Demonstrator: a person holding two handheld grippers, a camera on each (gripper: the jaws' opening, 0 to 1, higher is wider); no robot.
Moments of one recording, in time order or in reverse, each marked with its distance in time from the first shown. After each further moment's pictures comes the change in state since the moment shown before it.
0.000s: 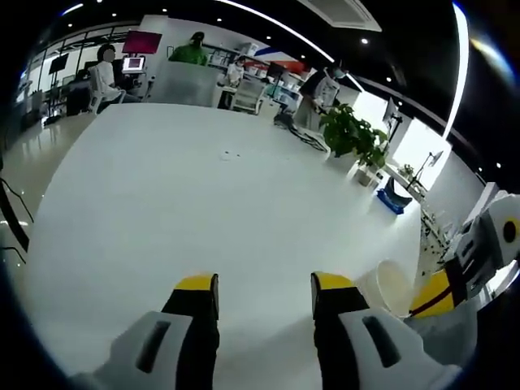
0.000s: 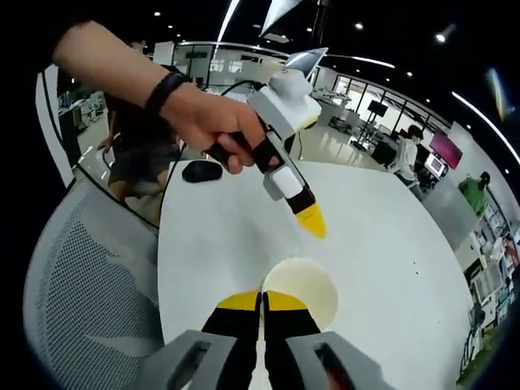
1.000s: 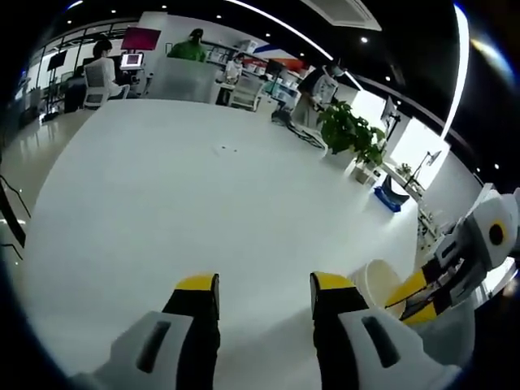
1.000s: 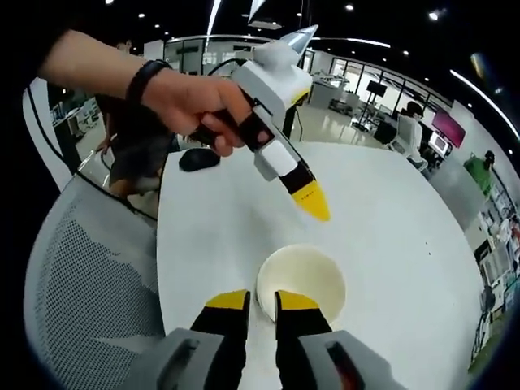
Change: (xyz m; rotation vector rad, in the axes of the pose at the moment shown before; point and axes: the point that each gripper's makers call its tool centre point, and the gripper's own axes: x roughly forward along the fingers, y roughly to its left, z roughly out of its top) left arm -0.001 -0.008 -0.007 -0.006 0.017 -0.016; right arm 0.018 -0.001 -0.021 0.059 0.078 0.042
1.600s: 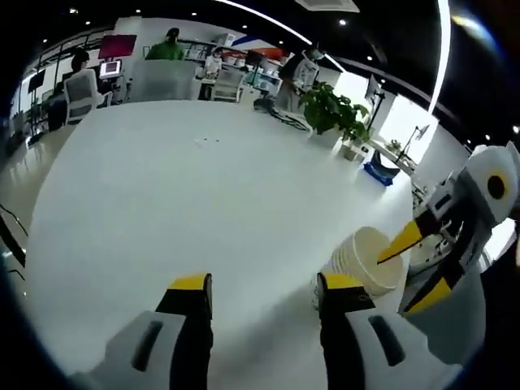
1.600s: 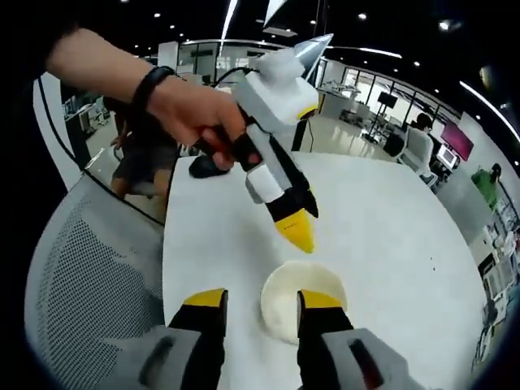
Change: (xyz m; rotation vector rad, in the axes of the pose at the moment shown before) left arm -0.005 -0.016 -0.029 0.164 0.078 -0.052; right arm -0.015 0.002 0.018 -0.016 -0.108 0.024
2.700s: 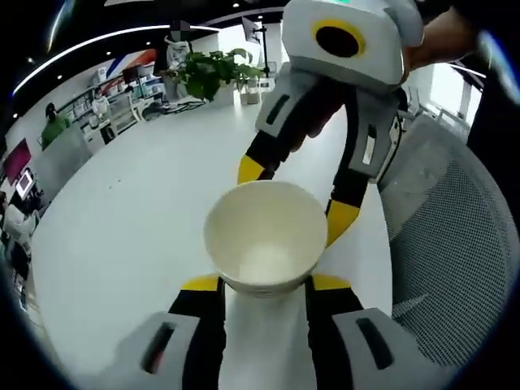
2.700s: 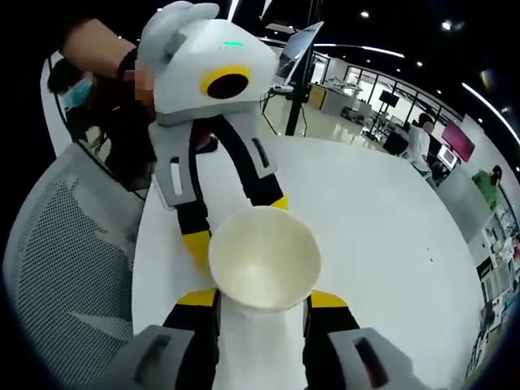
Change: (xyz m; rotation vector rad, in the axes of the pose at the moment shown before) left arm 0.029 -0.080 -0.024 0.602 0.157 -0.202; right arm 0.022 -0.035 -0.048 -0.057 0.082 0.005
